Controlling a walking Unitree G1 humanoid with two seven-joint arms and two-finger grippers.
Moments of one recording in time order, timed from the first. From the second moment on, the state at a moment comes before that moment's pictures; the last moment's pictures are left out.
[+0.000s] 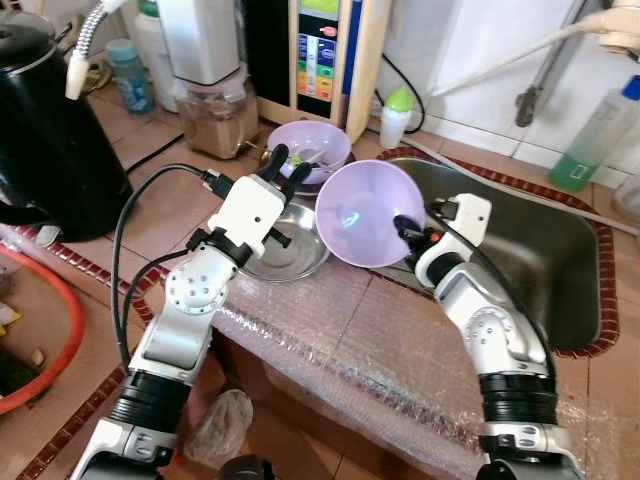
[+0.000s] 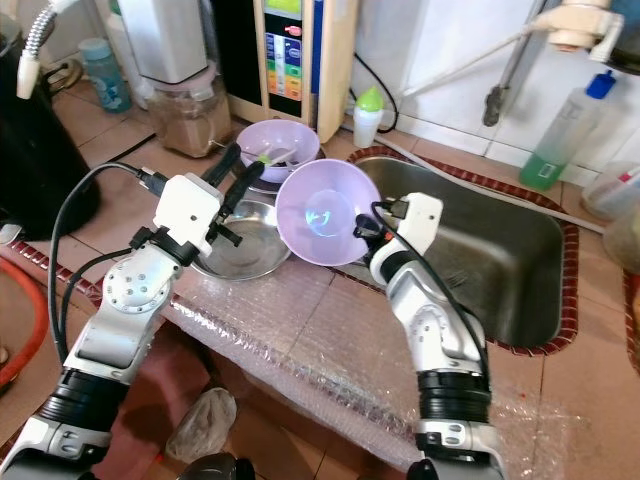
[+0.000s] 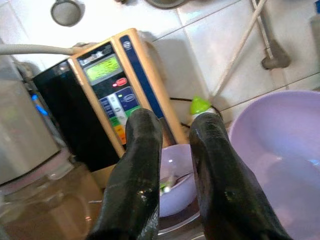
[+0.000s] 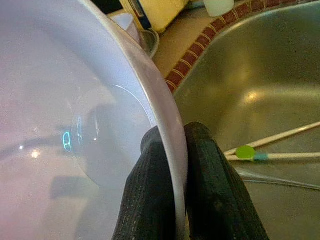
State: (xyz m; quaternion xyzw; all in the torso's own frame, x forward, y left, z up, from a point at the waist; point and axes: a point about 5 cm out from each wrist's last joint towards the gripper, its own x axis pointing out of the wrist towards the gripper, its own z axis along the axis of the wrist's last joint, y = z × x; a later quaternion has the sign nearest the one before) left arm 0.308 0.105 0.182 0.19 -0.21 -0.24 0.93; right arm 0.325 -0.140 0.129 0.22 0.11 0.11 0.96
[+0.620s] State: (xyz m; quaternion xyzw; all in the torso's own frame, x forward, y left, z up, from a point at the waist) left arm 0.294 0.103 0.150 0.16 -0.04 -0.40 0.90; right arm 0.333 -0.236 0.121 0.05 0.07 -0.16 0.98
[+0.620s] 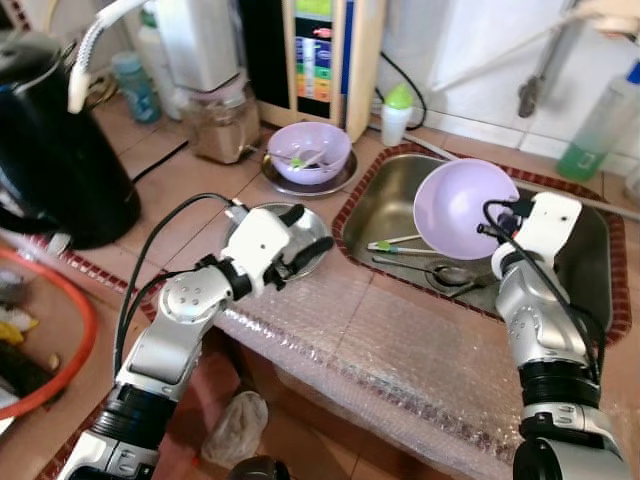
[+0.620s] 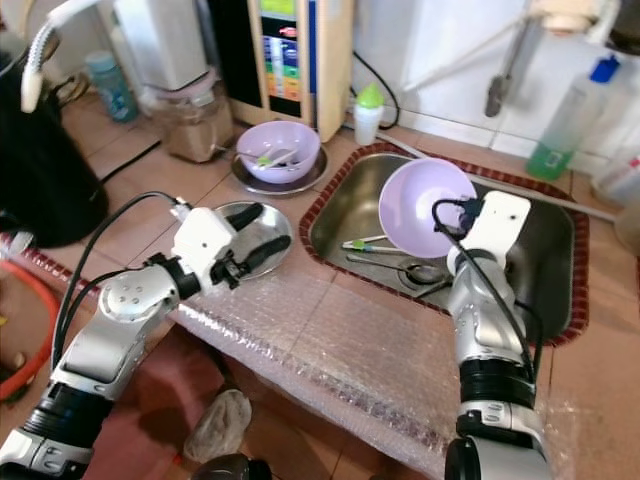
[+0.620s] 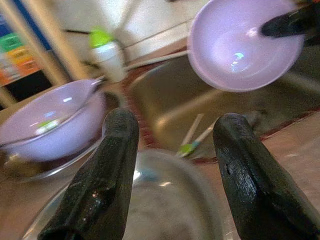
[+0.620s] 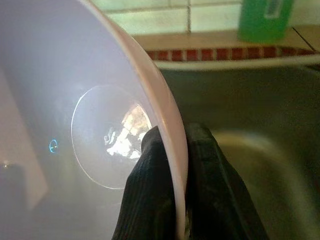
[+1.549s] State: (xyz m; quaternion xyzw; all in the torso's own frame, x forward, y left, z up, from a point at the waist) left arm 0.298 0.125 0.136 0.16 0.05 -0.43 0.89; right arm 0.345 -0.191 0.084 0.07 0.11 -0.07 0.99
